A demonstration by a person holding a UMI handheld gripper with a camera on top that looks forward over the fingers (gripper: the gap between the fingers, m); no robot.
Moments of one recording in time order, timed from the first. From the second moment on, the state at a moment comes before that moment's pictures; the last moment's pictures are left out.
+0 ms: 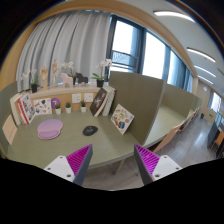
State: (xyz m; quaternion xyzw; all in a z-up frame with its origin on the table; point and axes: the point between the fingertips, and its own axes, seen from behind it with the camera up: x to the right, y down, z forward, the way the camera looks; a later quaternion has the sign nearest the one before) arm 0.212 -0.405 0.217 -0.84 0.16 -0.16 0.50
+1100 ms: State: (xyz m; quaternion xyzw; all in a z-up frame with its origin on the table) arm 0.189 -0.037 -0.014 -0.92 -0.02 0.01 0.39
